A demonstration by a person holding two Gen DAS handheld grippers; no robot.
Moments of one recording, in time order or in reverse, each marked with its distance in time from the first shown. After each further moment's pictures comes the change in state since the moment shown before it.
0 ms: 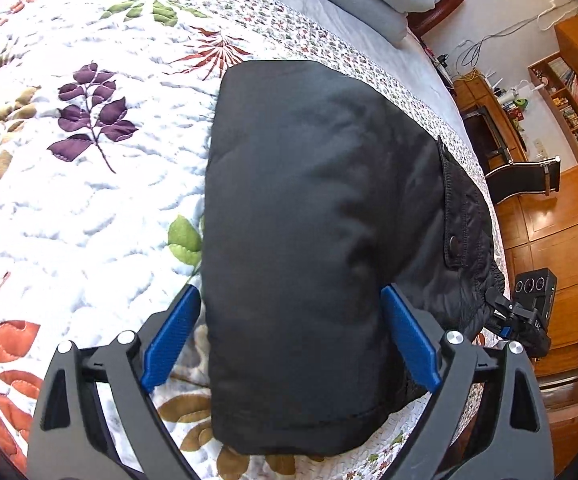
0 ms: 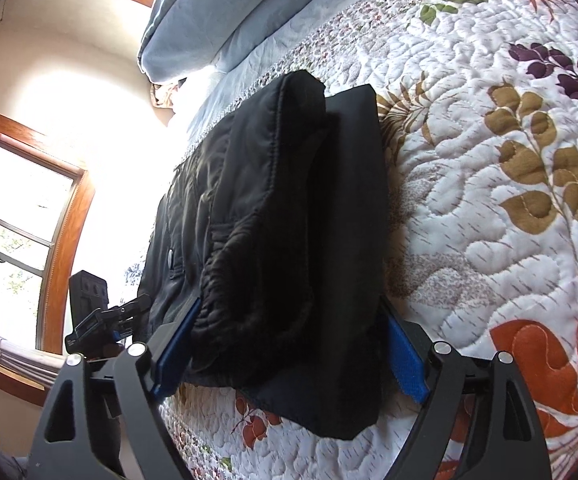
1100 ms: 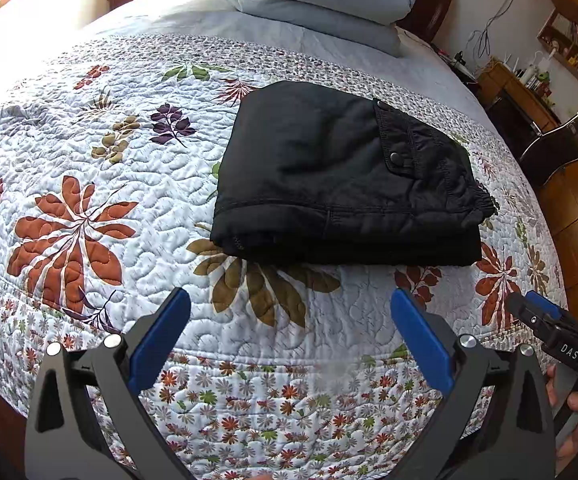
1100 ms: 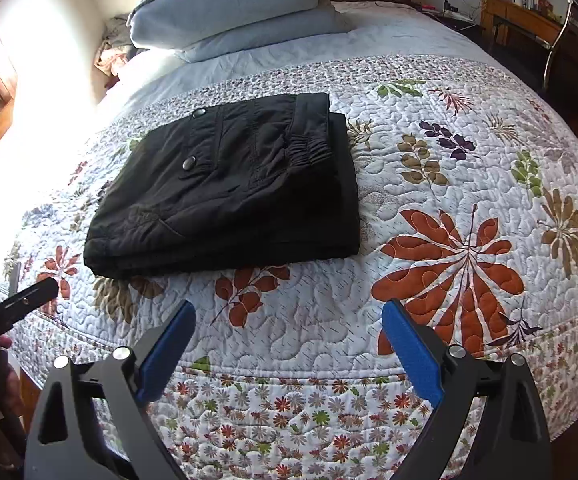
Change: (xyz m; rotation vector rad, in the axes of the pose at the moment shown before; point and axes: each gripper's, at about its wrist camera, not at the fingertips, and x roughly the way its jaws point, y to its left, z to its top) left arm -0.091 -0.083 -0.131 0.135 -0.163 0.308; right arm -0.034 0.139 -0.115 -0.240 -0.104 -0.610
